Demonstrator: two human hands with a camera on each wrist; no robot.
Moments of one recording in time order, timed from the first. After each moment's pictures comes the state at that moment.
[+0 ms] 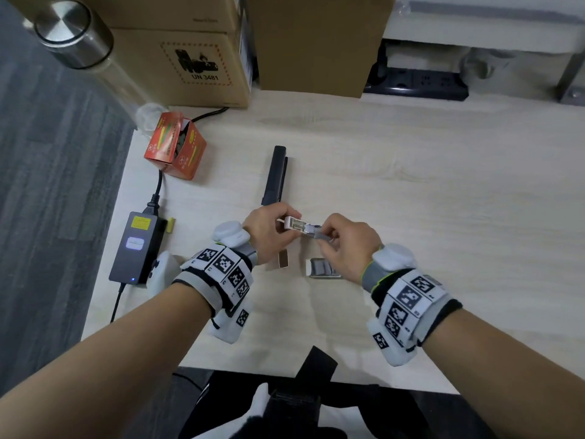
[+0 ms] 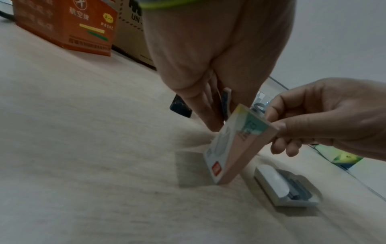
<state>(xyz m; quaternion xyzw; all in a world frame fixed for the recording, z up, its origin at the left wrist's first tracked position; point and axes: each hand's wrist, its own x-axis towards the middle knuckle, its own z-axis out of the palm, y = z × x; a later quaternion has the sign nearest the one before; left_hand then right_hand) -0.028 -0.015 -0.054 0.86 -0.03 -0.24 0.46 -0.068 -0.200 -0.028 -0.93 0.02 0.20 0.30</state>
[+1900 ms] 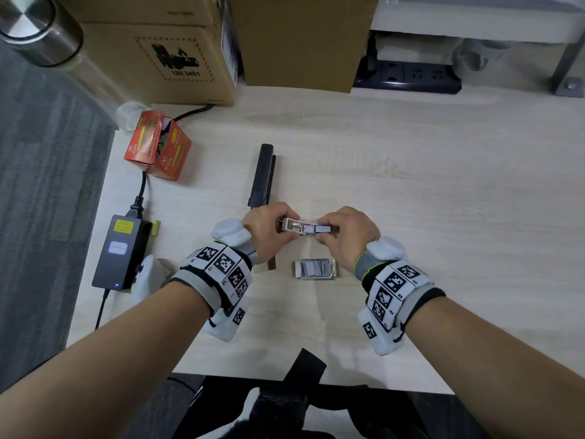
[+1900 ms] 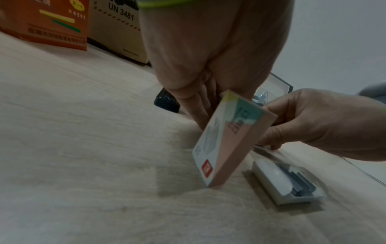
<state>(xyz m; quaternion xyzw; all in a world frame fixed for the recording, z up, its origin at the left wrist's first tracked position) -0.021 -0.035 -0.049 0.88 -0.05 -0.26 0.39 -0.052 -0.221 -0.055 -0.93 0.06 0.18 0.32</state>
